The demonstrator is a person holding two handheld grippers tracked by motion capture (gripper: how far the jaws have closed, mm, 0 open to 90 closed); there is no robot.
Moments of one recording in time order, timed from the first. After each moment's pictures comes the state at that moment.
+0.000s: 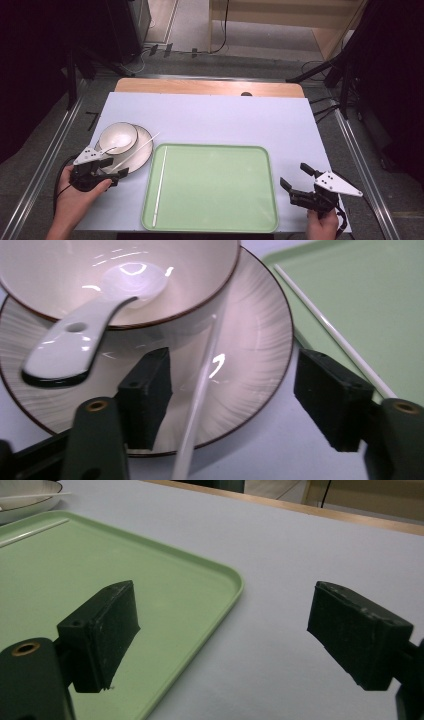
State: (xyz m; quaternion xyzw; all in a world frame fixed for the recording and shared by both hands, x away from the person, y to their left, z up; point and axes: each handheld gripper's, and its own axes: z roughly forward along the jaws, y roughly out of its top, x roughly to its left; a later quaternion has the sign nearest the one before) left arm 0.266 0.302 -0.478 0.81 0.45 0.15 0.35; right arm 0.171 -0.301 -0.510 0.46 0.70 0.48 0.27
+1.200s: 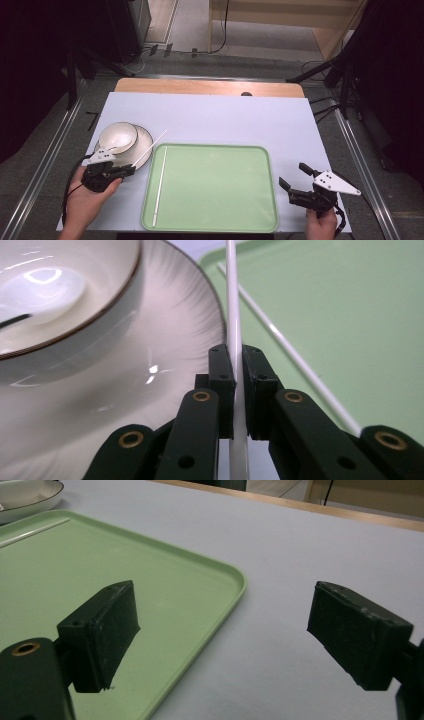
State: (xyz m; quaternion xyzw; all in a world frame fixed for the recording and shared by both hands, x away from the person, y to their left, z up) left arm 0.261 0.268 -0.475 0.82 0.43 0.10 0.36; right arm 0.173 -0.299 -0.512 0.46 0.70 0.48 0.26
